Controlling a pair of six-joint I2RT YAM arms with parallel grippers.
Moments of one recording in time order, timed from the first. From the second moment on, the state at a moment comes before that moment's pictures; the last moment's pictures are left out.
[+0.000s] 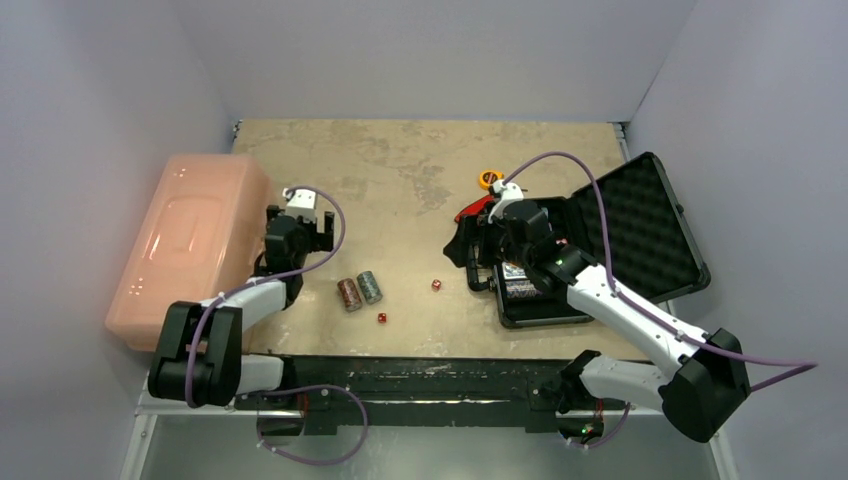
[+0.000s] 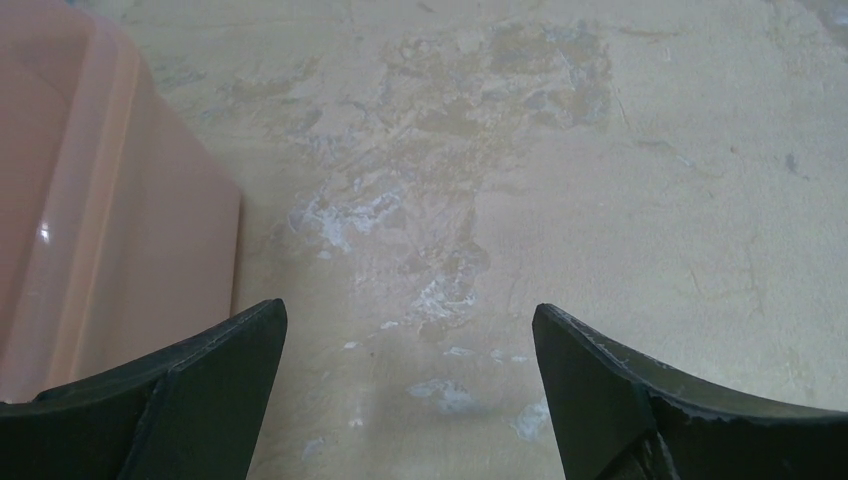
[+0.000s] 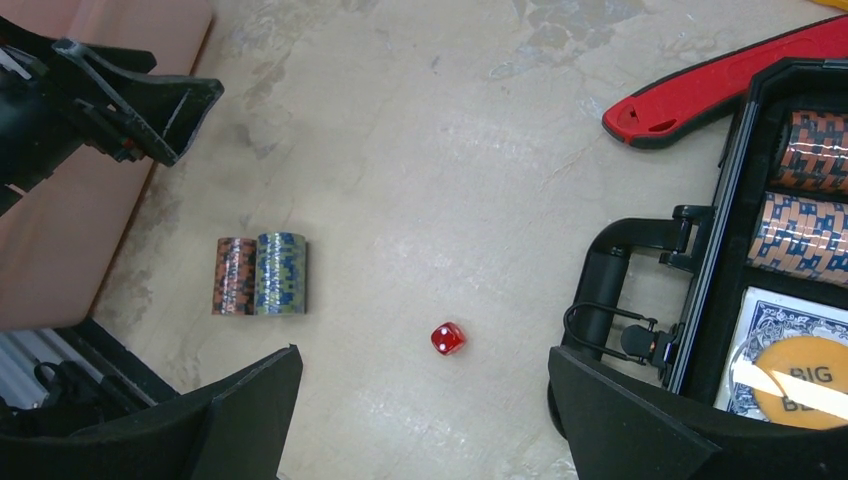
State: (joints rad) left arm -0.12 1.29 0.41 0.52 -0.10 0.09; right arm 0.64 1.13 0.83 -0.23 -0.04 0.48
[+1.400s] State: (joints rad) left arm -0.04 1.35 0.33 0.83 -0.10 0.06; right arm 0.85 1.75 1.07 -0.35 0.09 0.58
